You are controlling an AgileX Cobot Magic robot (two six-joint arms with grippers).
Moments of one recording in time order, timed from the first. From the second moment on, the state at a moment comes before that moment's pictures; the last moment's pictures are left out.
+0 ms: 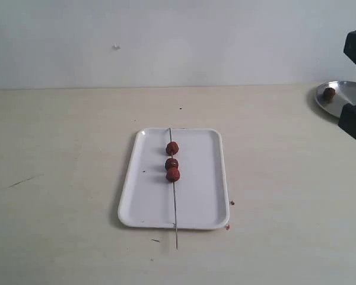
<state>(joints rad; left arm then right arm) -0.16 0.01 -0.14 0.10 0.24 -0.38 0.45 0.74 -0.42 0.76 -0.28 -0.89</state>
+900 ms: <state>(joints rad) 0.04 0.01 0.00 0.17 0.28 -0.32 0.45 0.74 -0.42 0.76 -0.28 -0.89</state>
